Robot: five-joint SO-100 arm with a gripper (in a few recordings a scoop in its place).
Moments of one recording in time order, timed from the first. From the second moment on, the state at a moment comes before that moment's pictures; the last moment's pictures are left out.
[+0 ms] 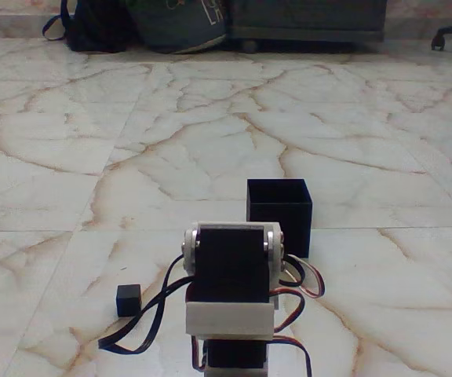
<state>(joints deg) 2.0 138.3 176.7 41.0 -86.5</state>
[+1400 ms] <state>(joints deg) -22.4 83.4 111.6 48.1 -68.7</state>
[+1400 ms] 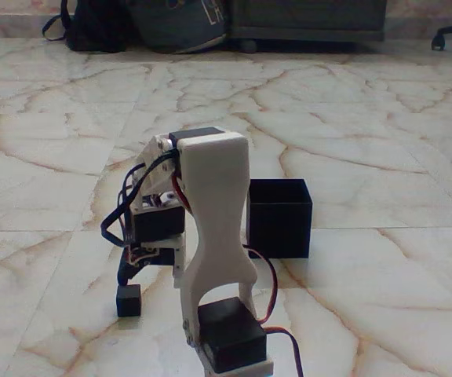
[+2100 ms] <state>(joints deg) -24.4 35.9 65.5 47.5 -60.4</state>
